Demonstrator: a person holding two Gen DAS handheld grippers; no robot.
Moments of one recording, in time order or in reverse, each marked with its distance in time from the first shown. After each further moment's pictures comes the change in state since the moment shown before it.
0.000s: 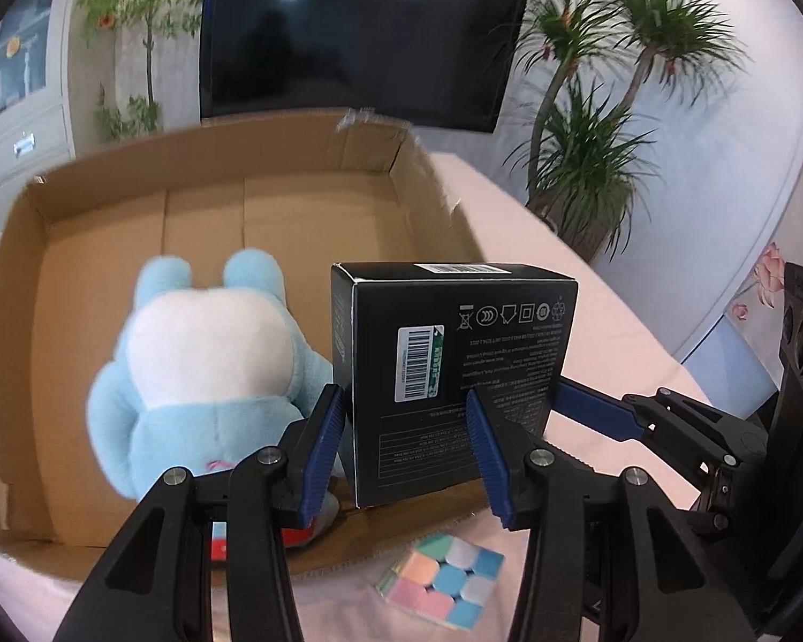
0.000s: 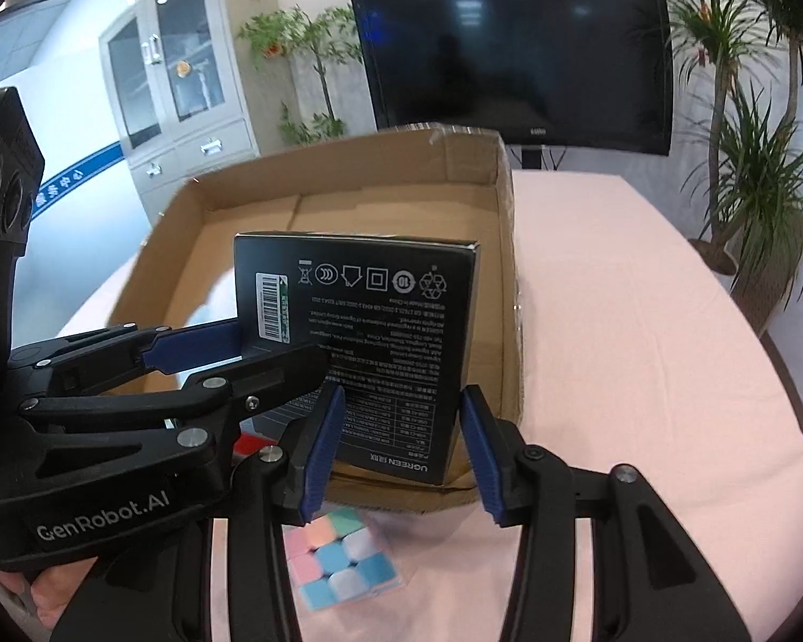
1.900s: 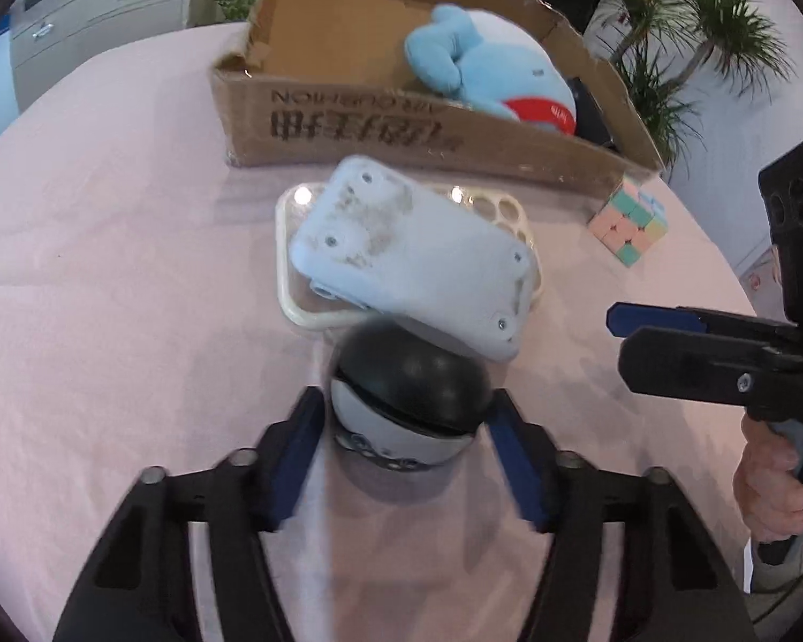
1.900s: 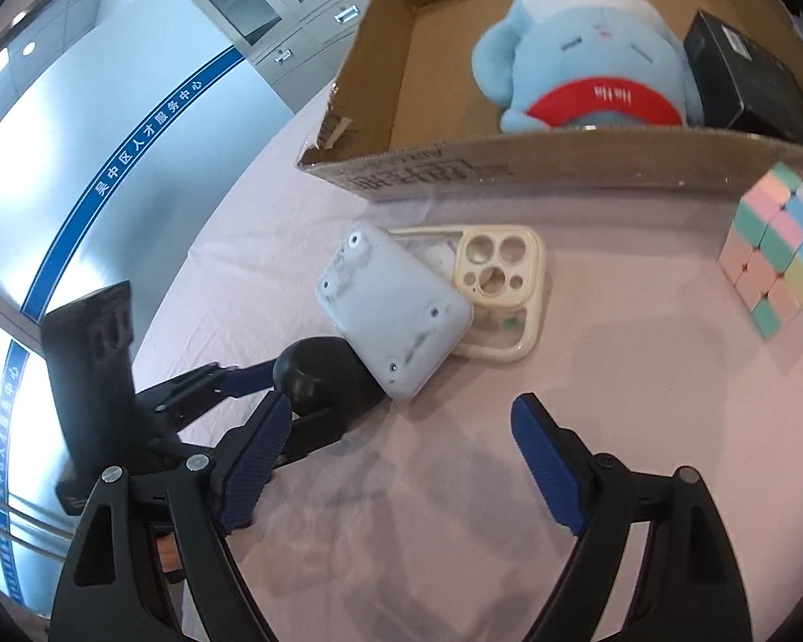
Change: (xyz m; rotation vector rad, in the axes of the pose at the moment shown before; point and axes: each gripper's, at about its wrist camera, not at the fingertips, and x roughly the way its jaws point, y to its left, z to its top) left arm -0.095 0.165 -0.257 -0.125 0.190 0.022; right arm -0.005 0.166 -0.141 0.070 0.352 0.461
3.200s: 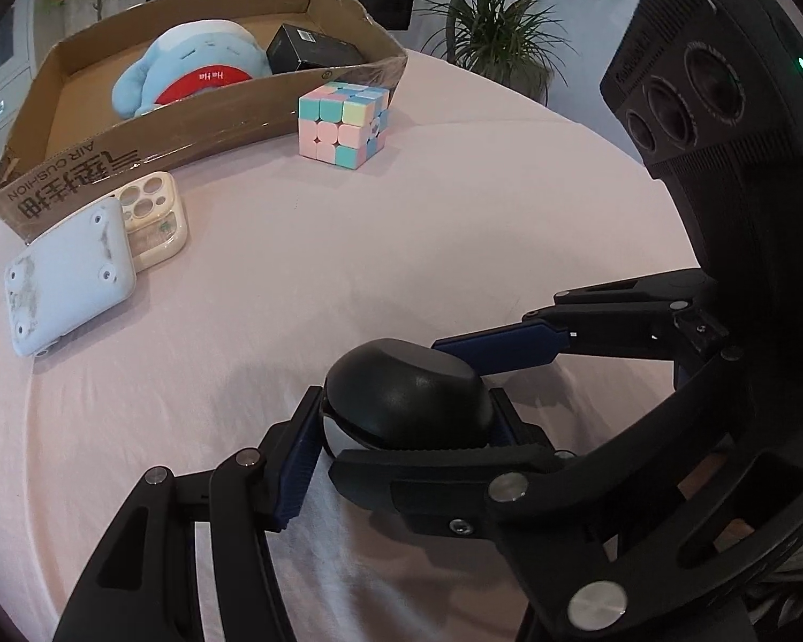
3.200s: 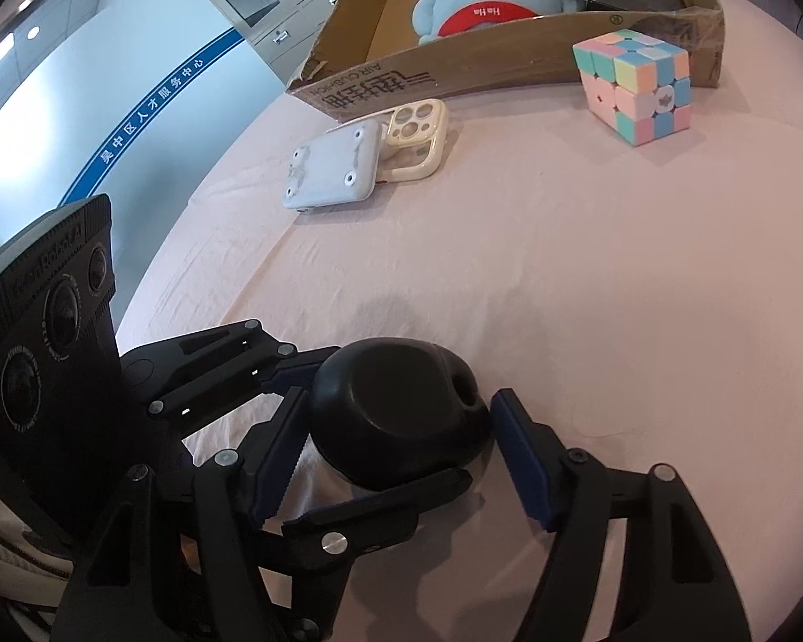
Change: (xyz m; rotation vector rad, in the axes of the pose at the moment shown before) left arm -0.002 -0.175 -0.067 0.331 -0.011 -0.121; right arm -0.067 -0.037 -0.110 -0.025 0.021 -0.030
